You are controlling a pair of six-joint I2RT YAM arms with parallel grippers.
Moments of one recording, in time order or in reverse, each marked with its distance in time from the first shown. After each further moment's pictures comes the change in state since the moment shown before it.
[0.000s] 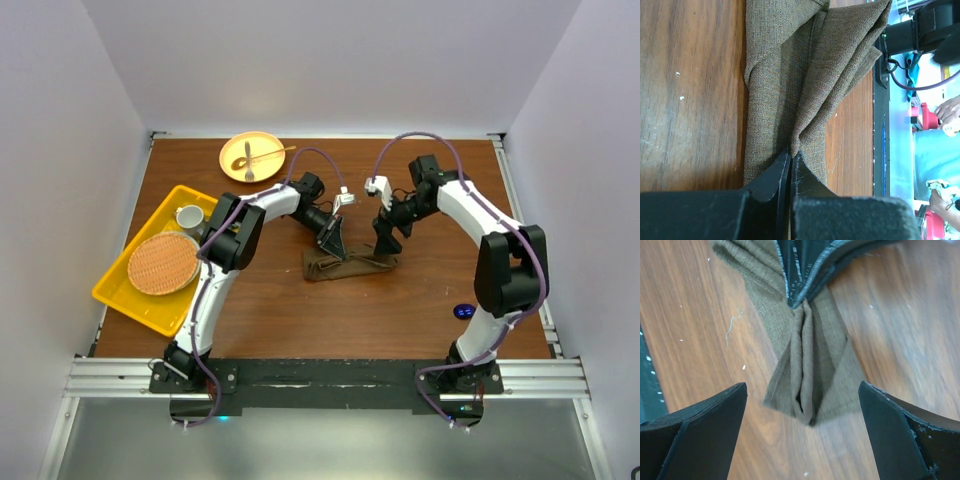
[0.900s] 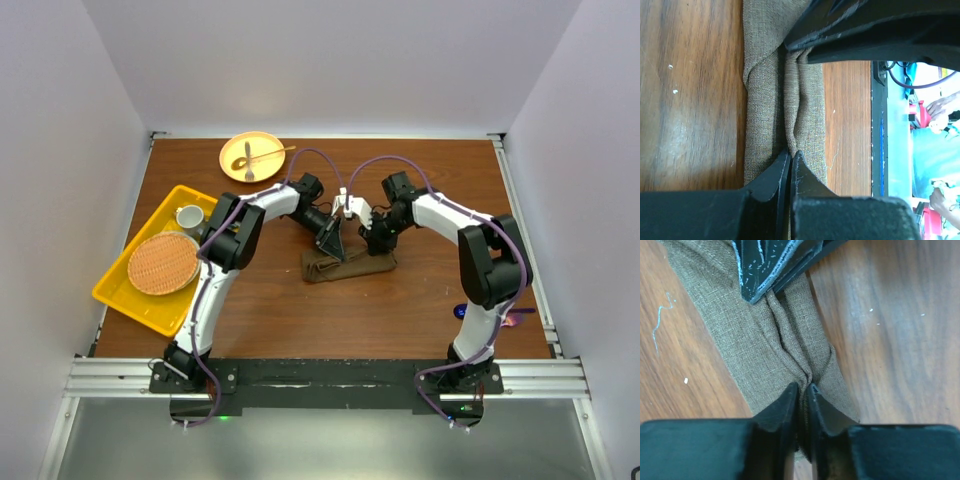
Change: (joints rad) left arm 0.004 0.002 0.001 -0.032 0.010 0.030; right arm 0.138 0.073 -0.130 0.256 0.236 -0.022
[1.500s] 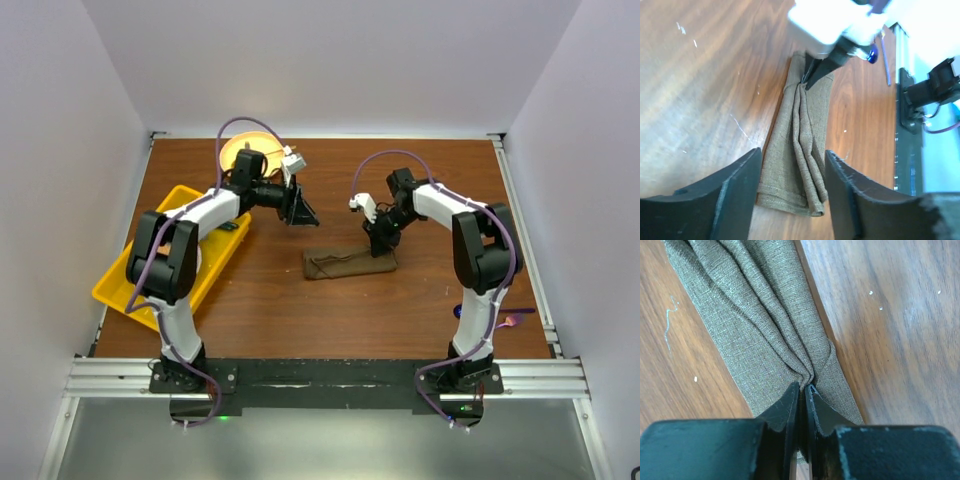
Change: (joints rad) left arm 0.200 -0.557 -0.543 0.689 -0.121 -0.331; right arm -0.056 0.132 0.119 -0.135 -0.062 0.053
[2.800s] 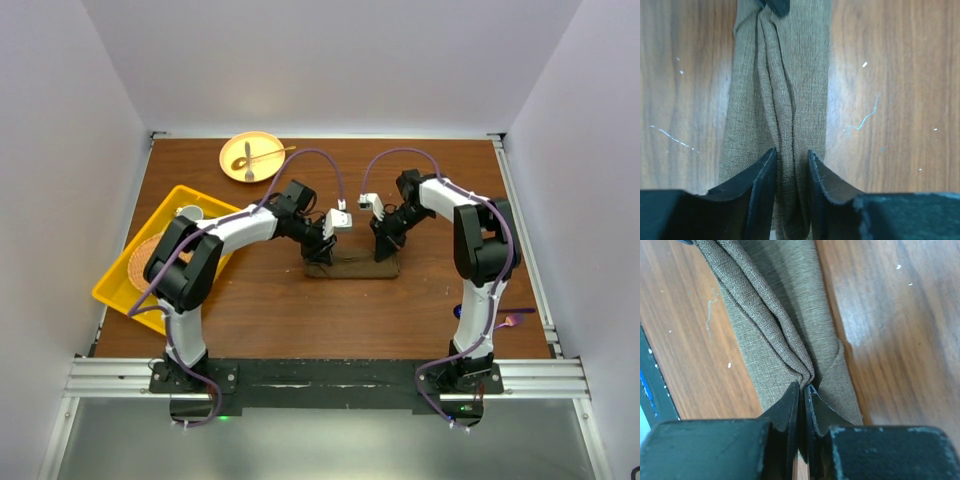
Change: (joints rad) left arm -0.290 -0.012 -0.040 -0.283 -0.351 0.584; right arm -0.069 0.079 0.077 -0.185 -0.154 -0.028
